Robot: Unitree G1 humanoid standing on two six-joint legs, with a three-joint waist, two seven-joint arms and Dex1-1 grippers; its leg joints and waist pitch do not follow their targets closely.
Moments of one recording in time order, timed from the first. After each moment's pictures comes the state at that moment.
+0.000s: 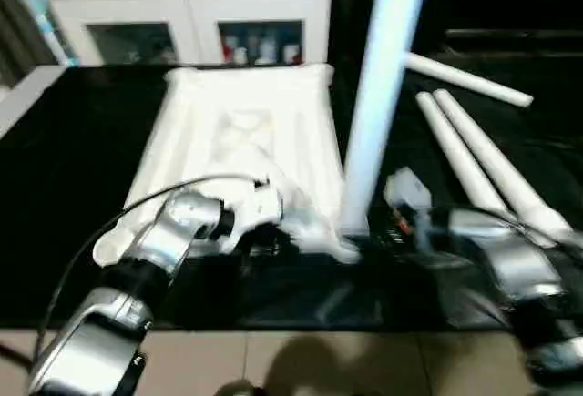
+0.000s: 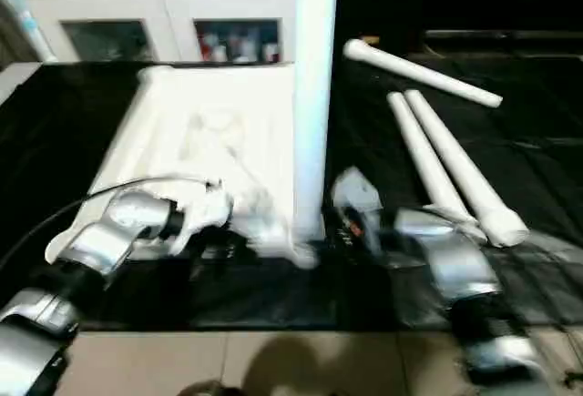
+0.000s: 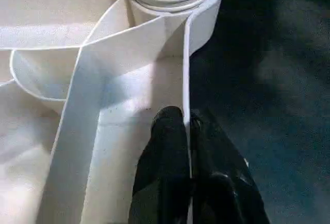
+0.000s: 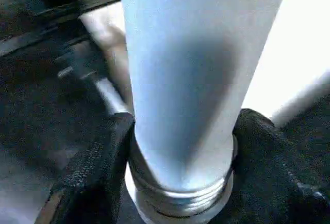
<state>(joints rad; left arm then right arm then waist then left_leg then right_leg) -0.67 0.29 -0.32 0.72 0.09 0.02 -1.11 -0.45 -0.37 0.14 0.43 0.15 0.17 0.94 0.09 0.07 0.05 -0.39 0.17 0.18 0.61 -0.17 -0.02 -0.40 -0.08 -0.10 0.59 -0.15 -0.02</state>
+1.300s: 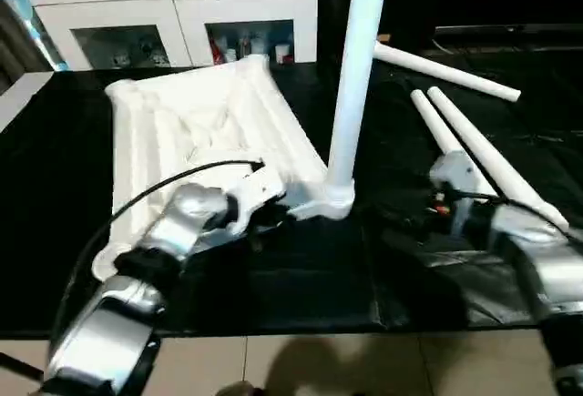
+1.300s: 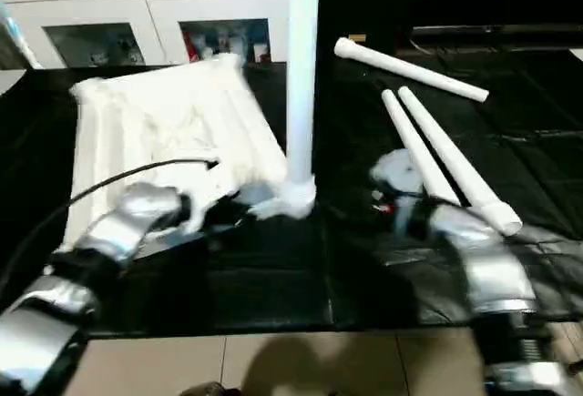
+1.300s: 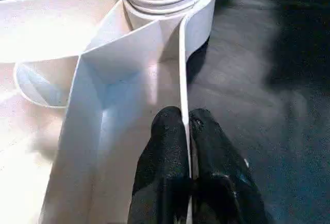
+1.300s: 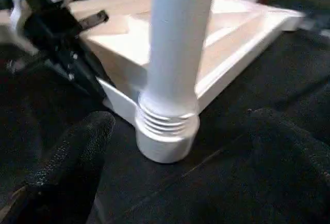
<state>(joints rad) -0.68 0.32 -0.29 0.80 0.09 -0.07 -1.07 -0.34 -0.53 0.02 0.24 0.25 0.17 1.05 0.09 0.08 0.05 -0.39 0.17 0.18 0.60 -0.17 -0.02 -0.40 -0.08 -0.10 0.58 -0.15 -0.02</state>
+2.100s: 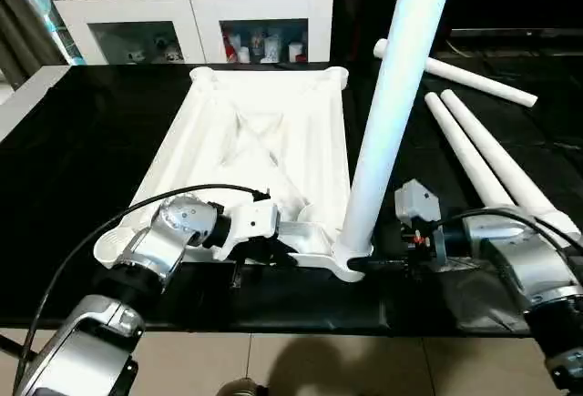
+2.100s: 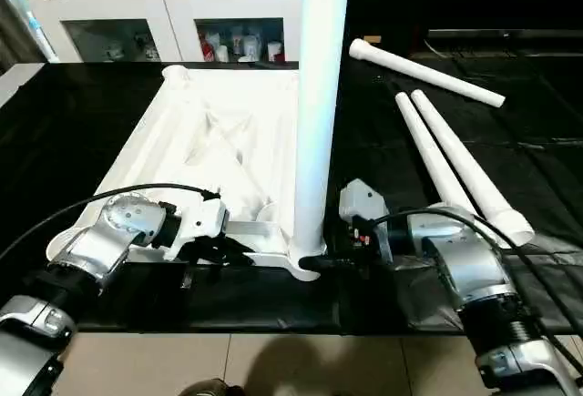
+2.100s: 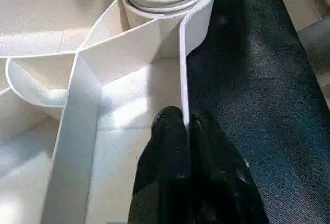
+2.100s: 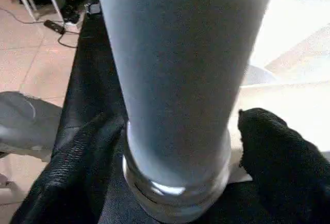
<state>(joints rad) -0.60 0.37 -0.35 0.67 0.06 -0.18 -1.34 -0.42 -0.52 0.22 0.34 0.20 0.13 1.31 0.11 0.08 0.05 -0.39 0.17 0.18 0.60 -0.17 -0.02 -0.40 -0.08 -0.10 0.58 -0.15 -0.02</state>
